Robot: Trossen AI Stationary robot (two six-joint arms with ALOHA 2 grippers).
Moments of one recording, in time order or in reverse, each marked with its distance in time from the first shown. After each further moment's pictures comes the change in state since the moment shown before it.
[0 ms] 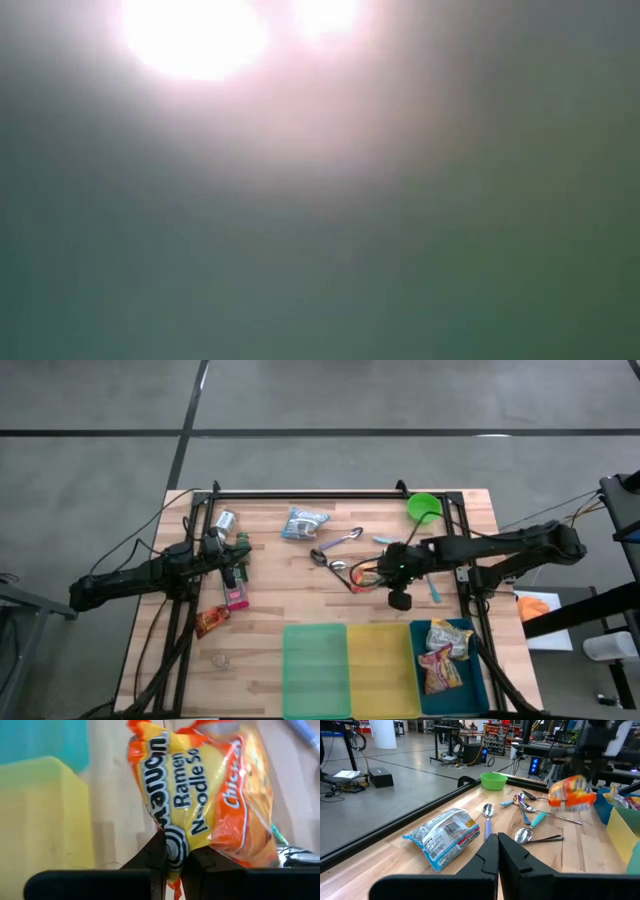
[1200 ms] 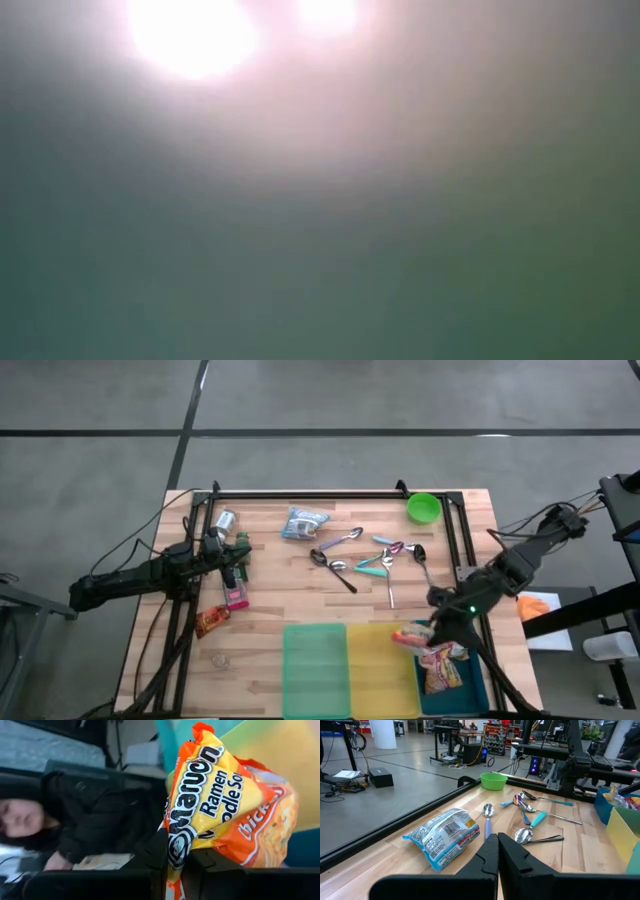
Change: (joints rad) left arm 0.000 0.000 0.000 0.000 0.000 0.000; right arm 0.640 -0.304 0.118 -0.006 -0.084 1.016
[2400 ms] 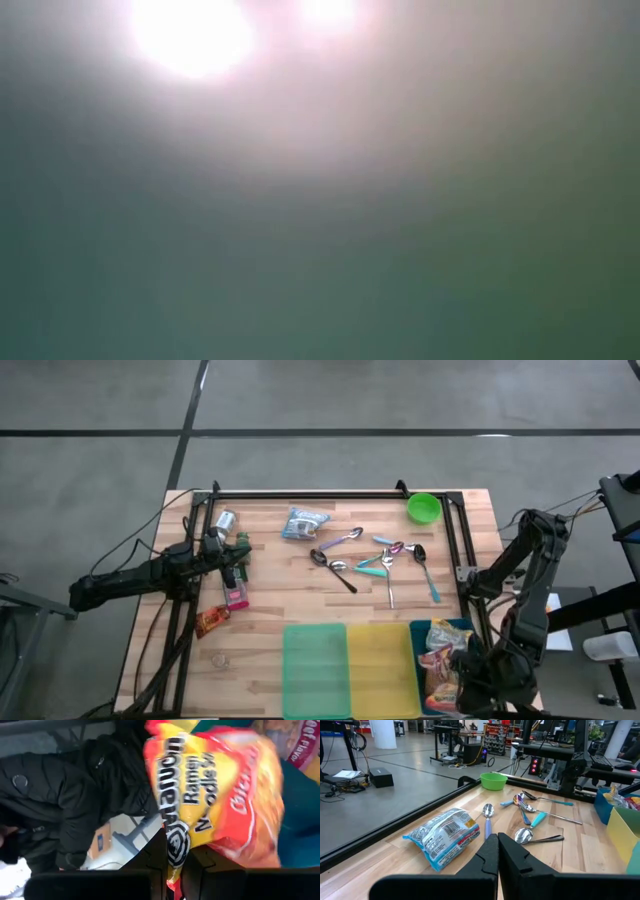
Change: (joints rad) left arm 0.000 0.000 0.000 0.000 0.000 0.000; right arm 0.545 0.348 0.024 0.102 0.204 0.793
